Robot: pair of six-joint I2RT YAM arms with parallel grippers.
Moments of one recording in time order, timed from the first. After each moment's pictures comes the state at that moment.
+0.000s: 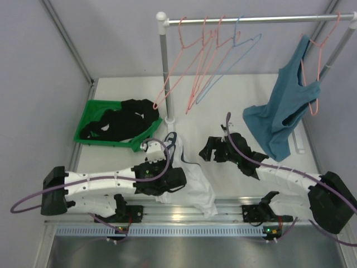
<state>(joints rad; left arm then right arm) -1.39 1.17 0.86 -0.89 -0.91 -1.46 0.70 1.12 0.50 0.04 0.00 0.64</state>
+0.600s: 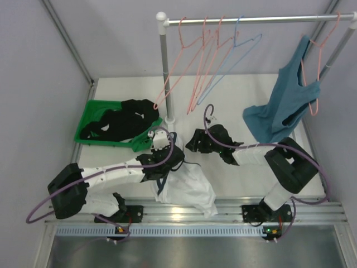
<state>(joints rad) -1.03 1.27 0.72 -0.39 -0.72 -1.03 0.70 1.59 0.66 0.39 -0.09 0.69</state>
